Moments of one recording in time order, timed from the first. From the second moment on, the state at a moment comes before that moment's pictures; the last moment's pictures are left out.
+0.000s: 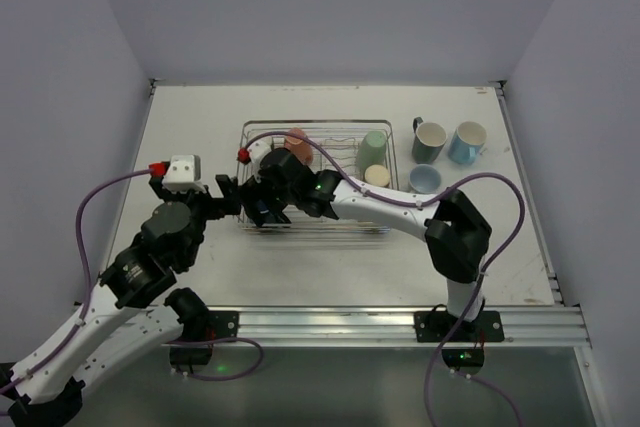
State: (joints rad) left arm -0.75 0.52 0.74 -0.41 -0.70 -0.24; right arm 1.05 1.86 1.48 -0.23 0.02 0.17
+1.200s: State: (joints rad) left arm -0.75 0.40 0.73 -0.30 -0.51 -0.35; right arm 1.02 1.70 1.28 0.06 0.23 0.30
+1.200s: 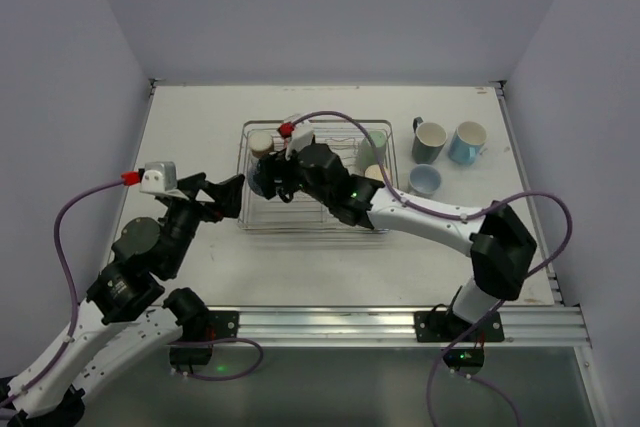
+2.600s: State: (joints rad) left arm -0.57 0.80 0.72 0.16 0.37 -0.81; right arm 0.67 1.30 0.72 0.86 -0.44 1.04
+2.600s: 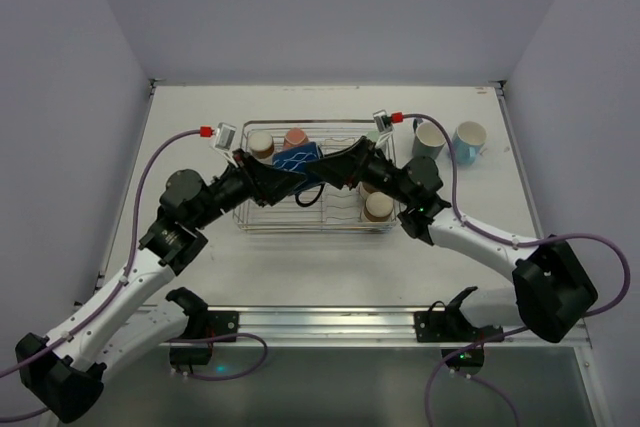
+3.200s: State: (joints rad) left arm -0.58 0.57 0.64 0.16 0.26 -0.72; right arm 0.61 1.43 0.73 1.18 -0.54 1.28
